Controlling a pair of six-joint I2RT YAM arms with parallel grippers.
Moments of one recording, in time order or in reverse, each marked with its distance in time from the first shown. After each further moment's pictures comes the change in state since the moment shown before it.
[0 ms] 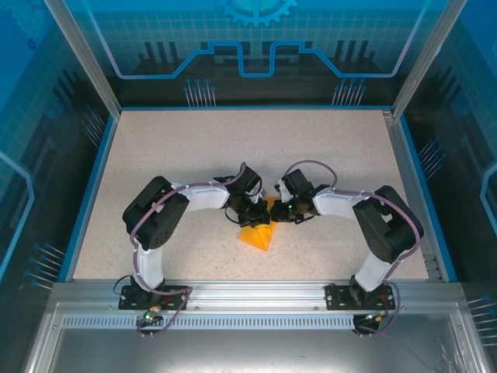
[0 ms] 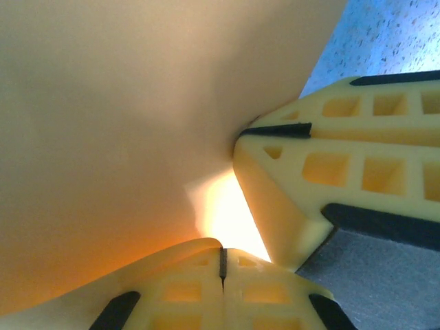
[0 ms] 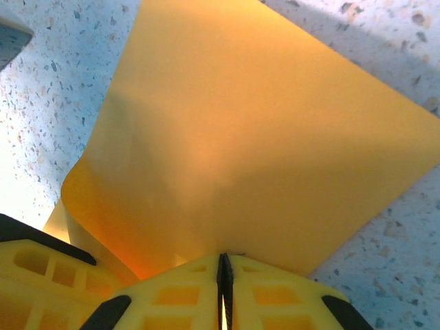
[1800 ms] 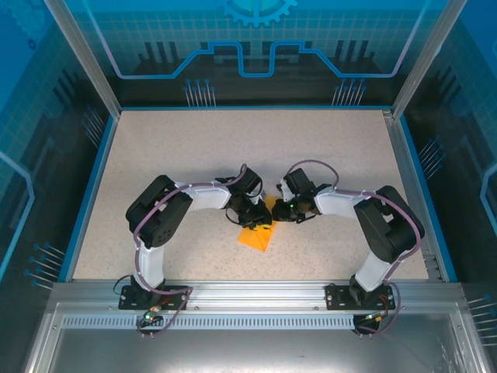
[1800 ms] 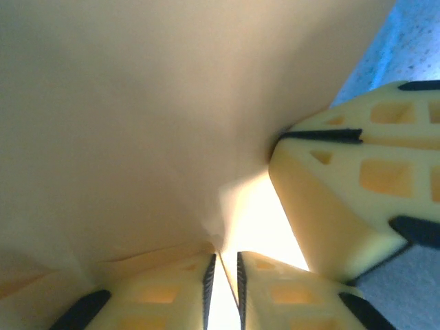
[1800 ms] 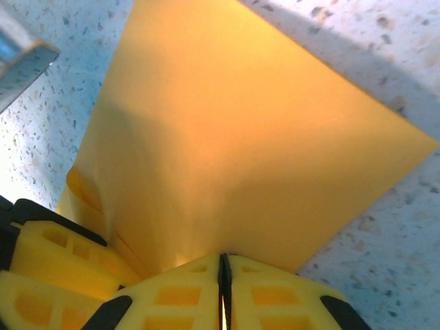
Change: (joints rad) left arm -0.001 0.028 0.001 0.014 0.002 -0.019; right arm -0.017 -0.004 0.000 -0.015 -0.004 -0.001
